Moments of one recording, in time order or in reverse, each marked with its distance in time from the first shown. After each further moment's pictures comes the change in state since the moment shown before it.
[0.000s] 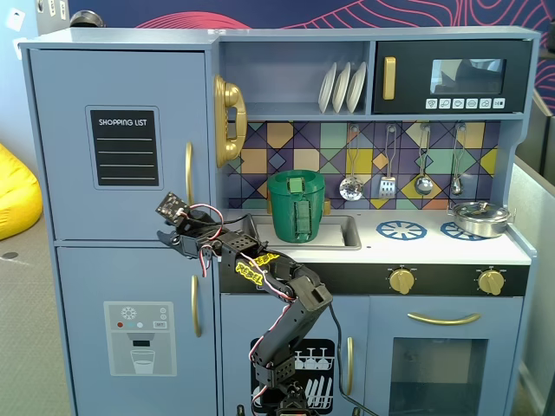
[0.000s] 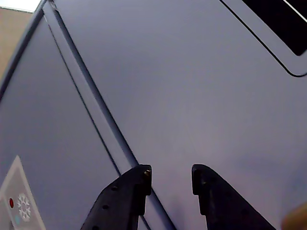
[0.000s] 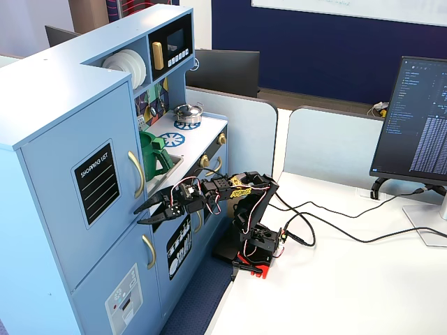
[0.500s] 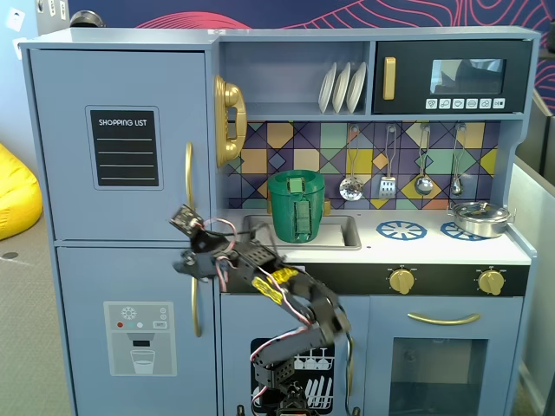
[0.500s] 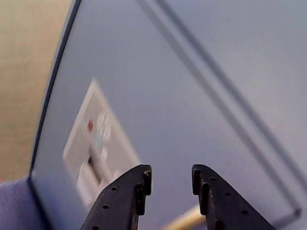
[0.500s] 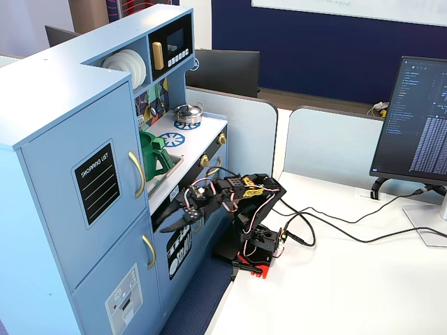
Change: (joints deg) arm -1.1 20.4 13.4 22.6 9.8
